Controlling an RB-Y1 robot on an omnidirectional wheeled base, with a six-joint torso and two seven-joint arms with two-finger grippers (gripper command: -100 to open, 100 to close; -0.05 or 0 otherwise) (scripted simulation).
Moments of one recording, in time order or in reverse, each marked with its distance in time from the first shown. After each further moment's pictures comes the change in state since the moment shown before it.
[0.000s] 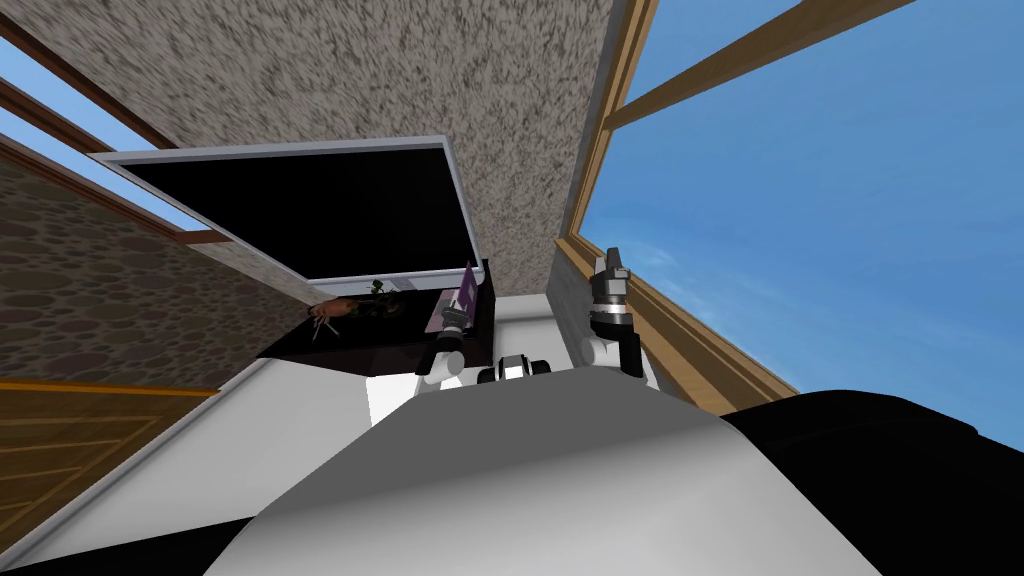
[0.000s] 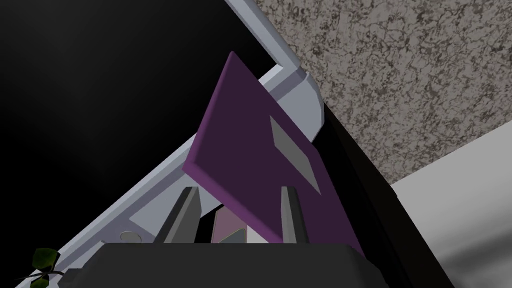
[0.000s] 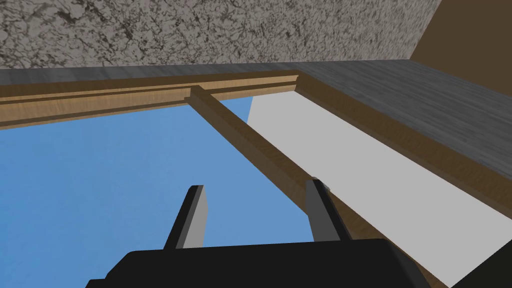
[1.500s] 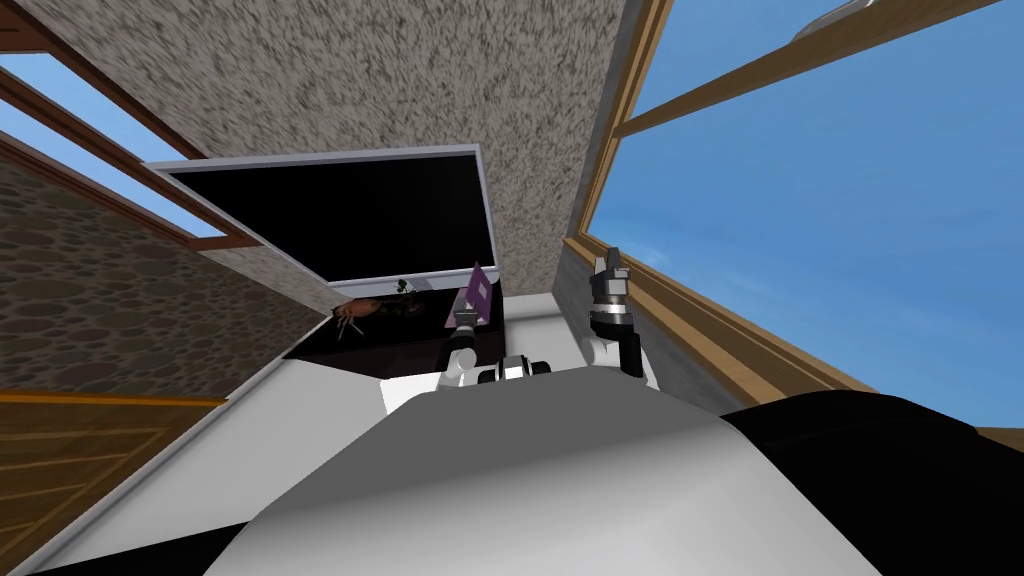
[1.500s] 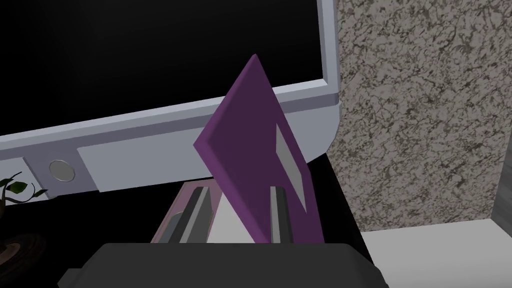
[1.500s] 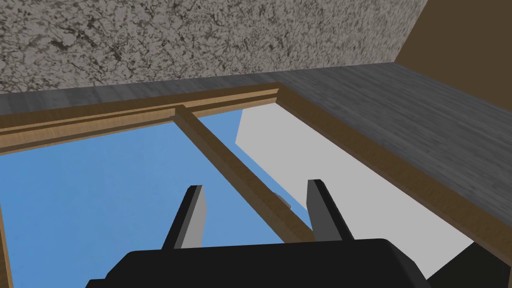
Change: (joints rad) left arm -0.073 -0.001 -0.099 0.197 0.275 -0.220 0.237; right arm 0.000 0.000 0.000 0.000 0.000 0.000 0.000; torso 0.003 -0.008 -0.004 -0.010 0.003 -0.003
